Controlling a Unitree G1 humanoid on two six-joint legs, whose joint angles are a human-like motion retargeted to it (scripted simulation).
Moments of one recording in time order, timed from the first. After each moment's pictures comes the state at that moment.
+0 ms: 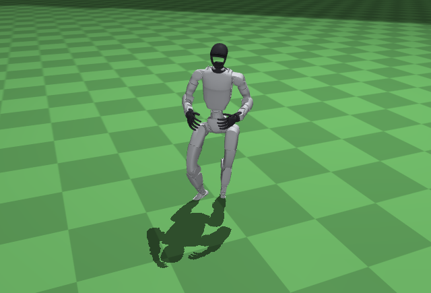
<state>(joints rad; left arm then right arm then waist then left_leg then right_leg) 0.04 0.44 -0.20 -0.10 -0.24 -0.10 -0.36 -0.35 -0.35 0.35 0.23 -0.03 -0.14 0.00 0.08 -0.13 0.24 0.21 -0.16 0.32 -0.03 -0.24 0.11 -0.22 -0.31 -0.32 0.78 -0.46 -0.03</state>
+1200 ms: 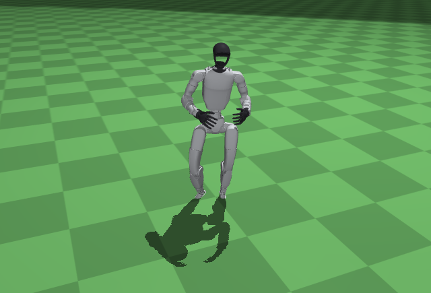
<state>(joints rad) -0.06 0.41 -0.20 -0.07 -0.19 -0.17 -0.25 -0.15 -0.41 0.33 0.05 -0.13 -0.19 -0.03 0.15 -0.11 0.25 0.11 -0.10 0.16 0.26 -0.39 0.07 0.01 -0.26 -0.43 0.59 -0.48 -0.04</state>
